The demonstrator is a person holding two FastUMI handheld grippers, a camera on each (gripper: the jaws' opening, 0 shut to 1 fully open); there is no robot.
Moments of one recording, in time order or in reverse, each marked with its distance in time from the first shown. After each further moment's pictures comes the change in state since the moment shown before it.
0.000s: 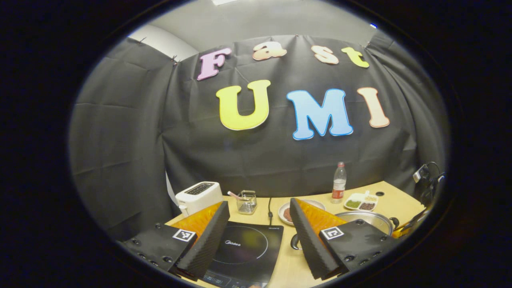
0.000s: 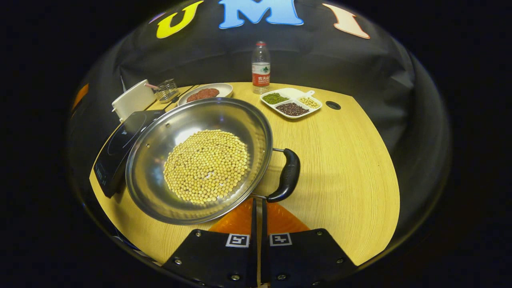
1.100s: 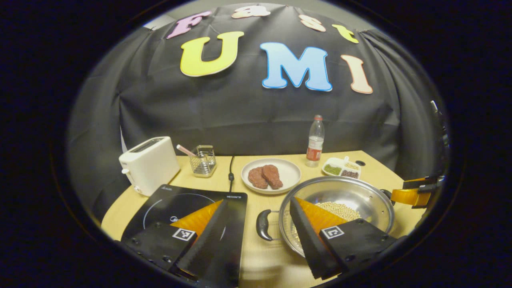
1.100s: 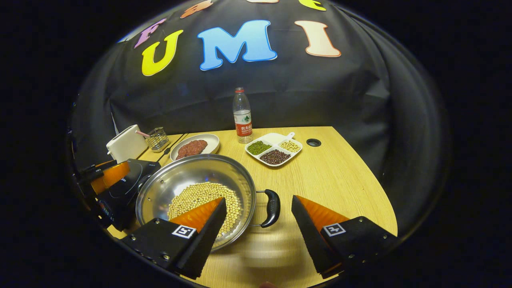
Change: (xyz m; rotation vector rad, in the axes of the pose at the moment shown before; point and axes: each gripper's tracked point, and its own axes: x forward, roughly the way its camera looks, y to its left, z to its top) left arm 0.088 -0.088 -0.139 -0.042 0.319 -0.272; right arm -0.019 -0.012 0.072 0.109 -0.305 -0.049
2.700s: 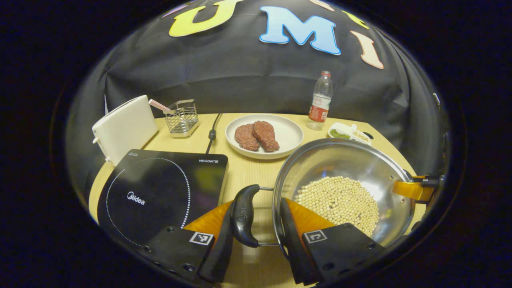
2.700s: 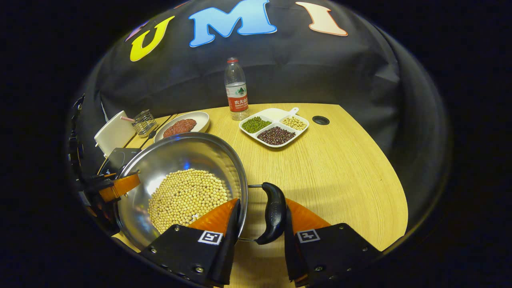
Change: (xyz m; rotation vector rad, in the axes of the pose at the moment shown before) left arm 0.064 -0.015 -0.068 -0.043 0.241 -0.036; right arm 0.052 0.000 -0.026 0.005 0.150 -0.019
